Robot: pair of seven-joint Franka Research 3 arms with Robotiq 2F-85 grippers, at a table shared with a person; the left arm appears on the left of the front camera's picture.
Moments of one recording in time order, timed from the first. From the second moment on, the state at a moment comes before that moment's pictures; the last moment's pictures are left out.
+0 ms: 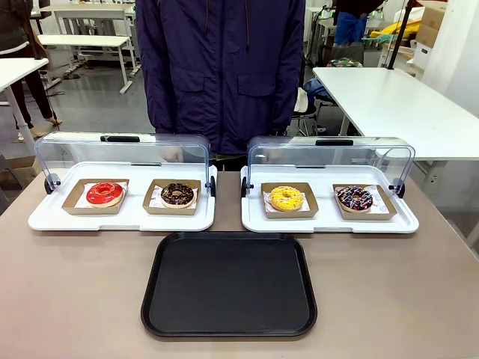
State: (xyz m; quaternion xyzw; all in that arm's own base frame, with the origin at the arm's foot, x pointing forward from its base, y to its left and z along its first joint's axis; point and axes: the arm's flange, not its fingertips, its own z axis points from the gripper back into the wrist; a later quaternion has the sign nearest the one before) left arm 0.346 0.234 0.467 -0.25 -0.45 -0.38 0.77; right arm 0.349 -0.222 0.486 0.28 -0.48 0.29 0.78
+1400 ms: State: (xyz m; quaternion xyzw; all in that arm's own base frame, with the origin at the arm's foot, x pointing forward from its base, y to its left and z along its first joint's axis) left arm 0.346 0.234 0.467 -0.25 -0.45 -0.38 0.77; right arm 0.349 -0.222 0.486 0.28 -0.48 0.29 0.78
